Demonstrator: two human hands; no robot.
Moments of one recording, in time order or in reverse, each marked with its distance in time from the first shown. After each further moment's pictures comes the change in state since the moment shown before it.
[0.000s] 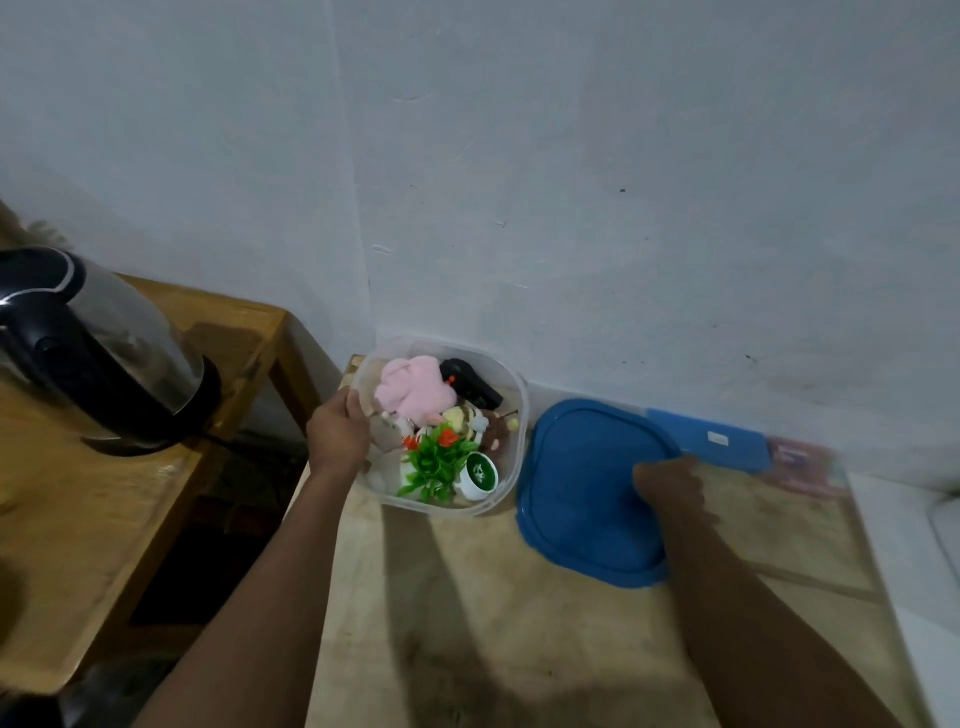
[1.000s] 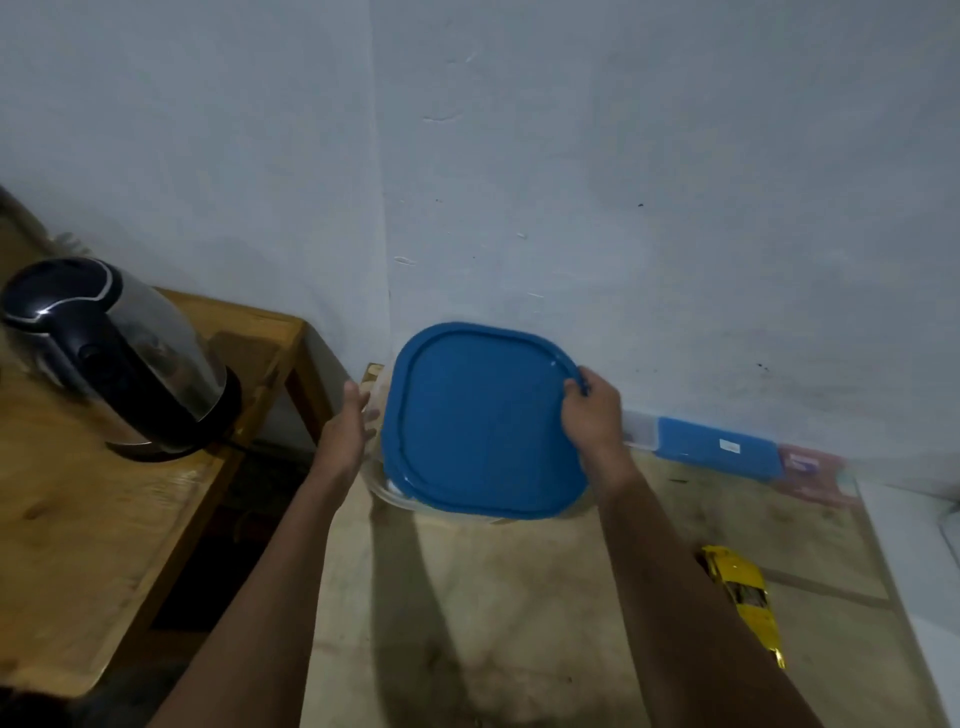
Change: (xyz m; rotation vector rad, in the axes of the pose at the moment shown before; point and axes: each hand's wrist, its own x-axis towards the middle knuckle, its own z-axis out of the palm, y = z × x) left_hand -0.007 0.015 -0.035 -0.454 -0.331 -0.299; right_hand -0.127 -0.100 0.008 0.558 -0.180 -0.670
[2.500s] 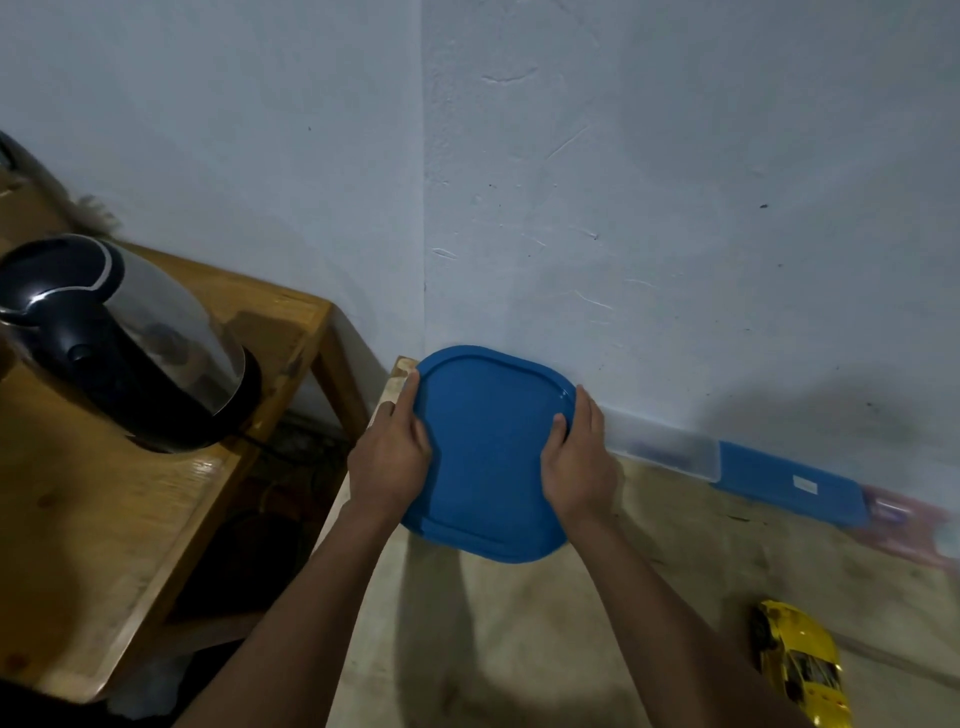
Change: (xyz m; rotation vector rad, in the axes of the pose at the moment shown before) left_hand 0.021 -0.023 0.022 0.895 0.246 0.383; right_hand -0.004 0.049 0.065 -0.532 -0.018 -0.146
